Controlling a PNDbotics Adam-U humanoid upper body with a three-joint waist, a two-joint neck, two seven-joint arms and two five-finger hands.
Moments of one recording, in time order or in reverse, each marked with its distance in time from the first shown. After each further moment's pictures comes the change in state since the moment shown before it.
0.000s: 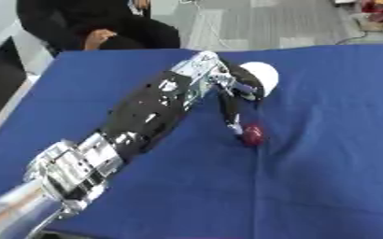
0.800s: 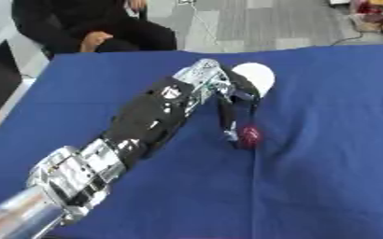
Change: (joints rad) left arm 0.008 -0.026 0.003 0.024 -0.024 -0.004 0.004; right arm -0.002 0.000 0.000 0.000 0.000 0.000 0.003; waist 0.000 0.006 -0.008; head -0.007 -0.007
